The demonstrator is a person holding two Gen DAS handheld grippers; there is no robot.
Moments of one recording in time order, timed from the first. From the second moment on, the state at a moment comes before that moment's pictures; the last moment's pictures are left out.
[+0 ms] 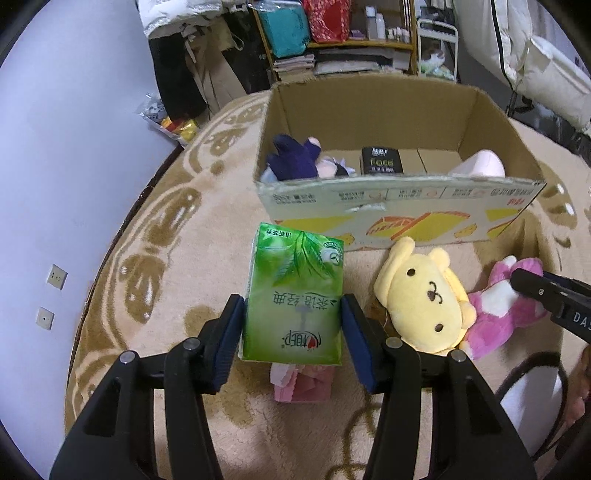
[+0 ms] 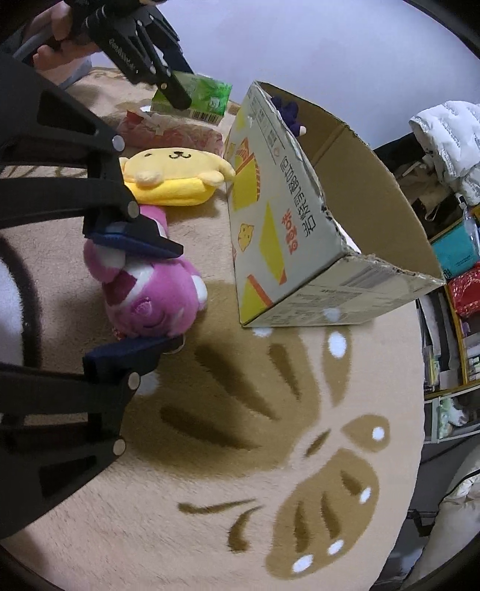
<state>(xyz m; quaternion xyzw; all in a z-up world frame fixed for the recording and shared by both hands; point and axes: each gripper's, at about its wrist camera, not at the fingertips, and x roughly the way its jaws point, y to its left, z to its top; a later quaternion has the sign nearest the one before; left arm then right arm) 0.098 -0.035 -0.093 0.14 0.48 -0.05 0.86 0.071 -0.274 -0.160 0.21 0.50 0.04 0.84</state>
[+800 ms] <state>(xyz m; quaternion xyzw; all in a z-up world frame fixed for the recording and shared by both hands) 0.074 -0.019 -0.004 0.10 0.36 -0.07 0.92 0.043 -0.273 -0.030 0.17 0.33 0.07 0.93</state>
